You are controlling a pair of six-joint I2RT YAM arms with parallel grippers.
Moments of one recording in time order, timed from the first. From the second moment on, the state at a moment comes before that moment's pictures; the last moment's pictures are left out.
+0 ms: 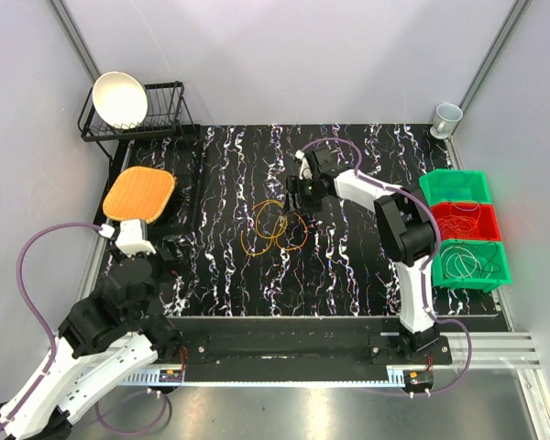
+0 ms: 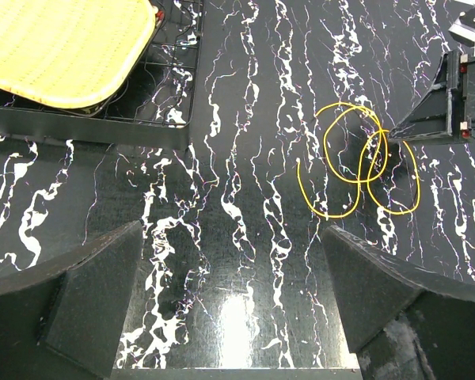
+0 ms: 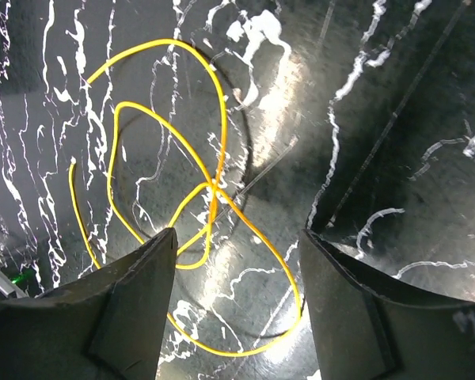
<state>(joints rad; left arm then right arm) -0.75 0.31 0.74 -0.87 -0.65 -0.52 0.47 2.13 1.54 -0.41 -0.39 0.34</state>
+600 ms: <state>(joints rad) -0.75 0.31 0.74 -0.87 -0.65 -0.52 0.54 2.16 1.58 -0.44 -0.27 0.31</state>
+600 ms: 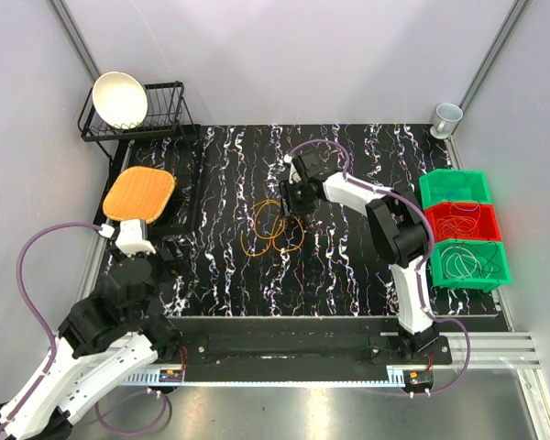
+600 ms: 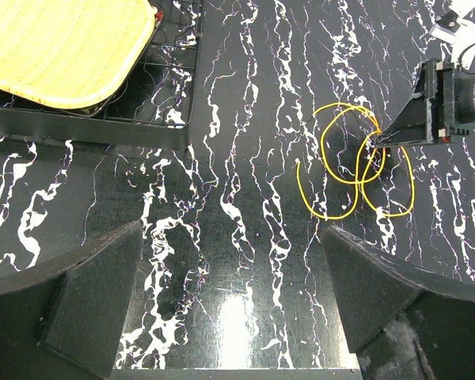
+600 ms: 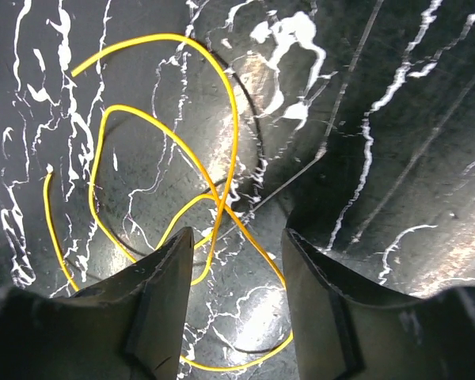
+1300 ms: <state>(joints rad) -0.75 0.31 0.74 -0.87 -0.65 -0.52 0.60 2.16 1.60 -0.45 -0.05 0.28</state>
